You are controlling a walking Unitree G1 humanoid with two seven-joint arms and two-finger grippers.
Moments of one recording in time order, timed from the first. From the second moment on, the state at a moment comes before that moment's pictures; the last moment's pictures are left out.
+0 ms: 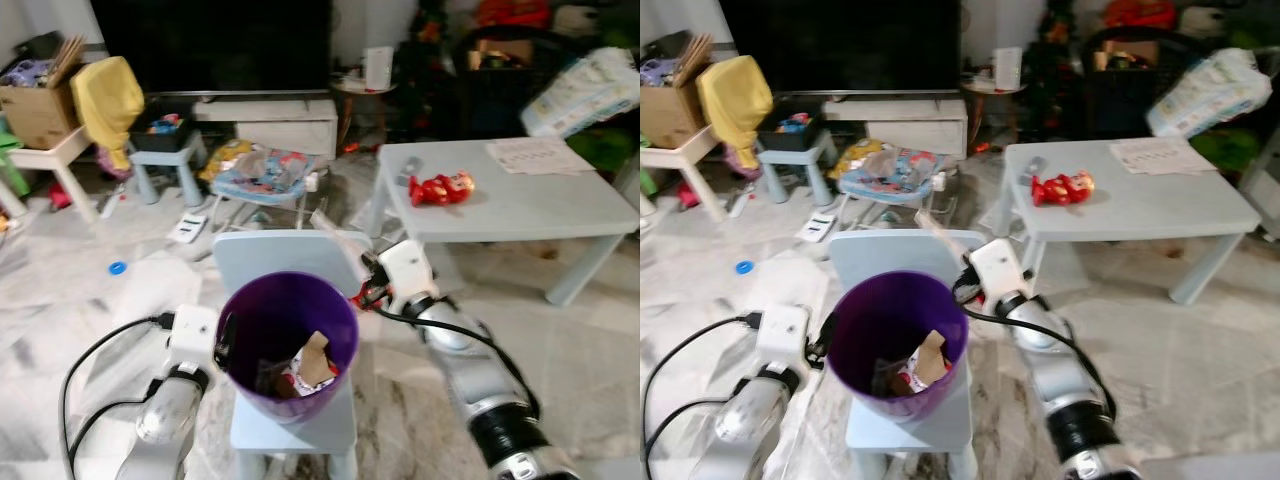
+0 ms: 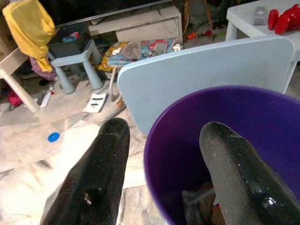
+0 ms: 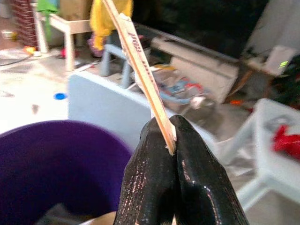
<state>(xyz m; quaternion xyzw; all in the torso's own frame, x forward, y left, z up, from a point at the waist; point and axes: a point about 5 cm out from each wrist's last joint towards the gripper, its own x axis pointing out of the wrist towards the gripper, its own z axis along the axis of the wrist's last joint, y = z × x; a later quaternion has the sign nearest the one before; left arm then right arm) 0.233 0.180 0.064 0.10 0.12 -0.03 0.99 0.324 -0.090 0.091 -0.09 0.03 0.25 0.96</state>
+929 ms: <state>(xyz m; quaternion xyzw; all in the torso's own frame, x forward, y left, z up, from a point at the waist) 0.187 0.174 0.064 0.01 0.23 -0.09 0.97 0.305 -0.052 0.024 -0.08 0.22 0.34 0.91</state>
